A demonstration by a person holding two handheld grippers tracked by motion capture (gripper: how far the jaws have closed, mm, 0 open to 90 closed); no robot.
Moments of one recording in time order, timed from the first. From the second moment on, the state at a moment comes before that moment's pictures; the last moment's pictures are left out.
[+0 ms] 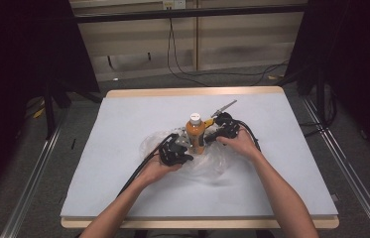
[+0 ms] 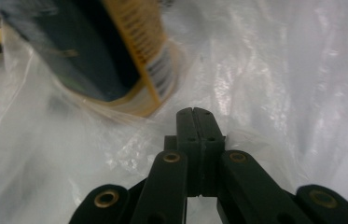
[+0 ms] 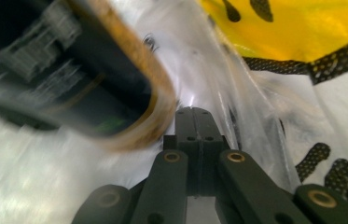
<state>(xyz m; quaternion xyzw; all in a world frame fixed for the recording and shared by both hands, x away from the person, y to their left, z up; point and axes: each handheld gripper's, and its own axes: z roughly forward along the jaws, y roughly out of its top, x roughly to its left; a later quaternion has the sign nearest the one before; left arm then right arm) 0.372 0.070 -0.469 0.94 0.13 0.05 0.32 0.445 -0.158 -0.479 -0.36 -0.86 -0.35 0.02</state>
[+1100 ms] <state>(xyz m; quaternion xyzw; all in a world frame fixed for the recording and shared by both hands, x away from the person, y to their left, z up) 0.366 0.057 -0.469 0.94 0.16 0.08 0.30 0.493 -0.142 -0.481 -0.40 -0.85 -0.35 -0.01</state>
